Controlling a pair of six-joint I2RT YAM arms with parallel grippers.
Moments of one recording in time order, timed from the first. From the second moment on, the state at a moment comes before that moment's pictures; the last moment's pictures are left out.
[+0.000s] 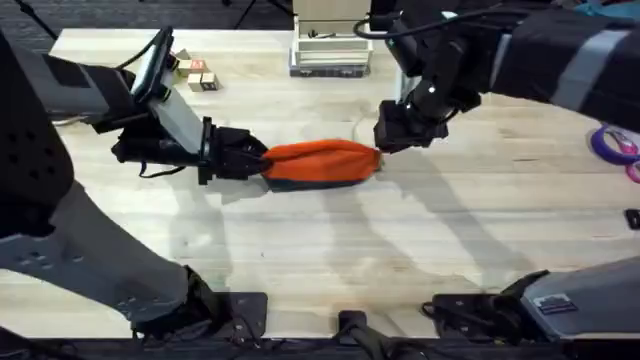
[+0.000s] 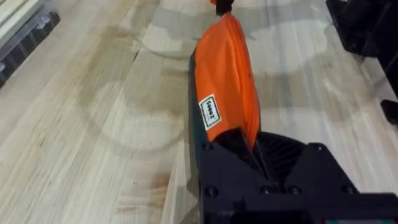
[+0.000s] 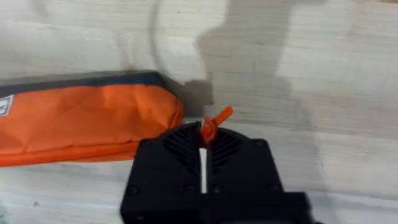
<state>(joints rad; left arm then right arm) 0.34 1.86 0.99 -1.28 1.17 2.03 0.47 1.66 1.24 -0.94 0.03 0.42</state>
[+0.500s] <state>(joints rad) 0.36 1.86 0.99 -1.27 1.13 2.03 0.42 1.40 1.23 -1.04 0.19 0.39</state>
